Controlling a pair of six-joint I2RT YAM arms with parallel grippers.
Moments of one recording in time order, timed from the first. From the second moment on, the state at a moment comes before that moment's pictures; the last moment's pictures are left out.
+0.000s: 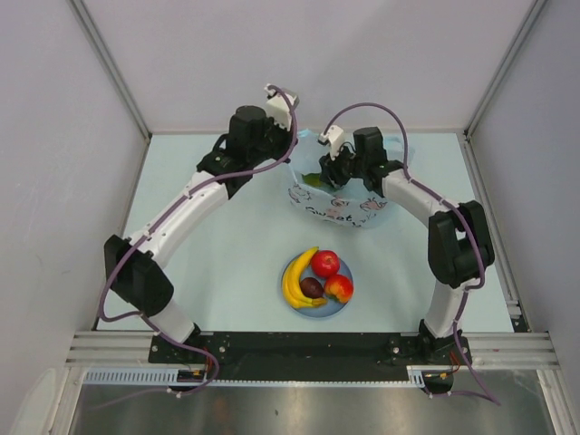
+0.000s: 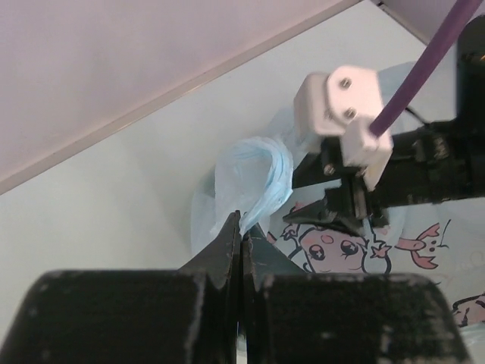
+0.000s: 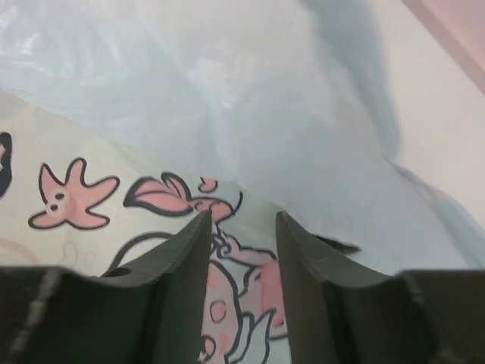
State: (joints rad) left arm -0.56 1.62 1.58 -0.25 0.06 0.00; right arm 0.39 1.85 1.42 -0.14 -0.46 -0.34
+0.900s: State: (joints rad) left arm -0.64 1.70 1.79 -0.27 0.25 -0.02; right arm 0.39 2.24 1.44 0.50 -0.38 -0.07
